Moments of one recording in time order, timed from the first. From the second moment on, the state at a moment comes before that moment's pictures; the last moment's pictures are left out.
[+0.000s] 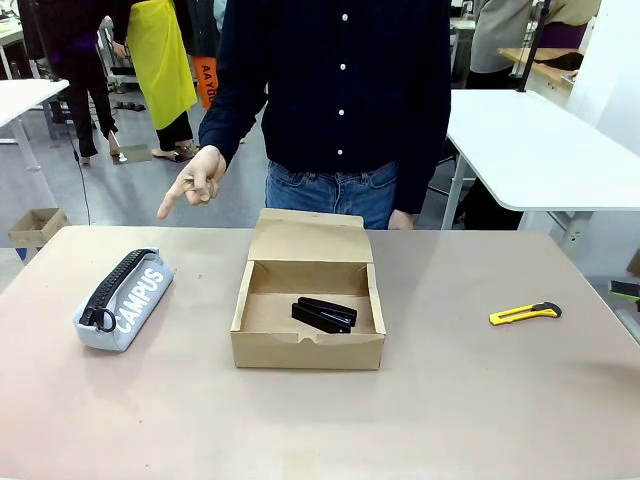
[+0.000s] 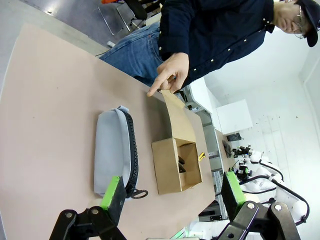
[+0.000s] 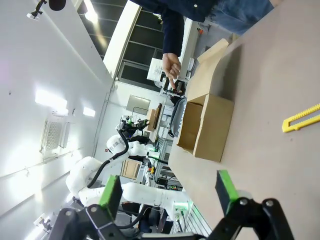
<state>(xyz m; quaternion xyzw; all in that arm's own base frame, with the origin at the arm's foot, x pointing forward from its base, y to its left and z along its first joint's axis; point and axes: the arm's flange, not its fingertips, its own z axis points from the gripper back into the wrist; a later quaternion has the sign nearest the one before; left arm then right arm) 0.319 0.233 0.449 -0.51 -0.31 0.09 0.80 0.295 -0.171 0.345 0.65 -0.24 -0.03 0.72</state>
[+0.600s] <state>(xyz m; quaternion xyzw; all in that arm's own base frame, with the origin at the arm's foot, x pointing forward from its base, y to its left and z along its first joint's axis) 0.356 0.108 0.550 -0.36 -0.28 -0.07 0.89 0.294 -0.171 0.344 0.66 -0.24 -0.03 0.72</state>
